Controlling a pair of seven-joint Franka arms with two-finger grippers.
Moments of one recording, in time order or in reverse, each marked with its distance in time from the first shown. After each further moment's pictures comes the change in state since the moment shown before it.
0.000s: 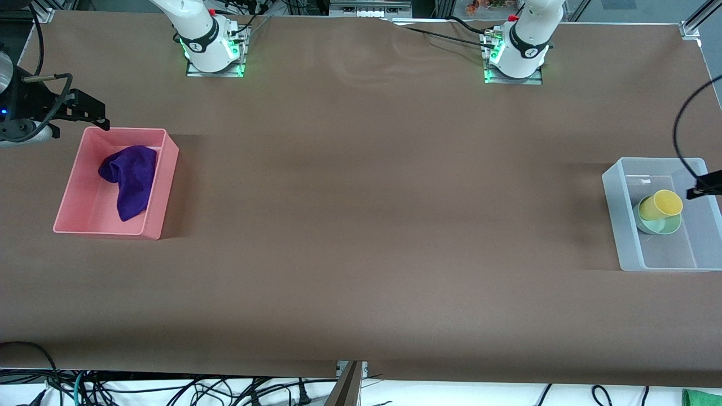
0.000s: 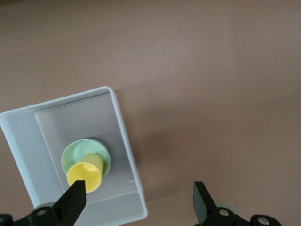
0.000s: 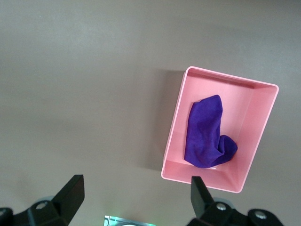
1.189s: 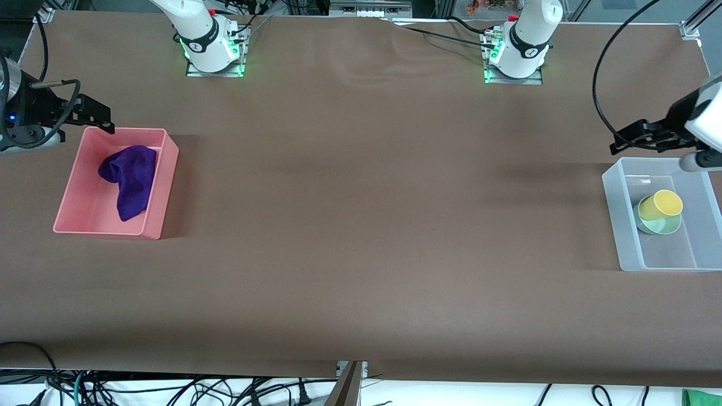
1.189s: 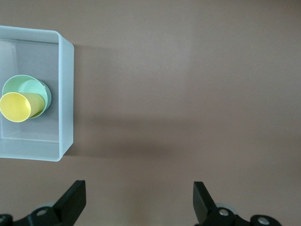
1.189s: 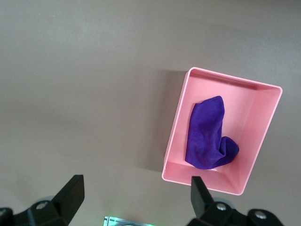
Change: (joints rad) left arm -0.645 -0.362 0.513 -0.321 -0.170 -0.016 -0.453; right arm 0.006 0.015 0.003 0.000 -0.001 0.006 0.000
